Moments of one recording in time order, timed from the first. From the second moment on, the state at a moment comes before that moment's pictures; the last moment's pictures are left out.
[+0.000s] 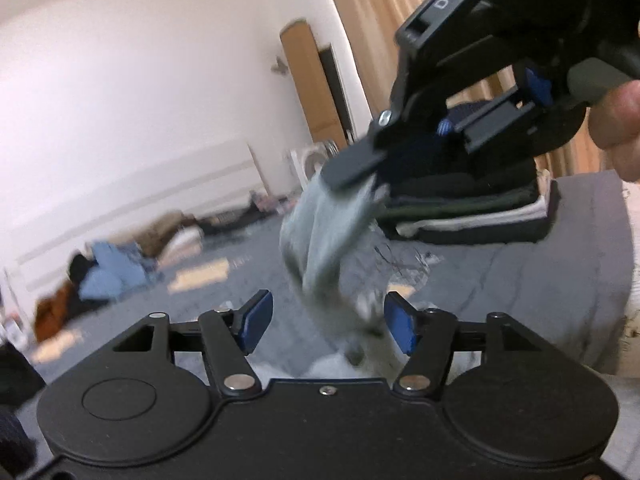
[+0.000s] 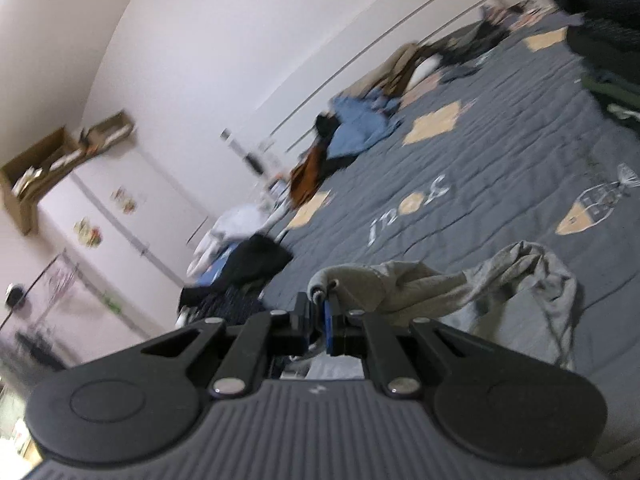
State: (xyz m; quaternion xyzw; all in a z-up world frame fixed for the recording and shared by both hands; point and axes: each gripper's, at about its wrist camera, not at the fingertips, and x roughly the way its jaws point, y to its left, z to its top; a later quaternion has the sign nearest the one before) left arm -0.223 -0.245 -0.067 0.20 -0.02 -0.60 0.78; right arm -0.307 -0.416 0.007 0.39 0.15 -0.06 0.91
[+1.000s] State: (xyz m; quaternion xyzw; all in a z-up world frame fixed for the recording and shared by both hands) left arm -0.105 -0.139 0.026 -0.14 0.16 -0.57 0.80; right arm -0.296 -0.395 -0.034 0.14 0.29 -0.11 0.94
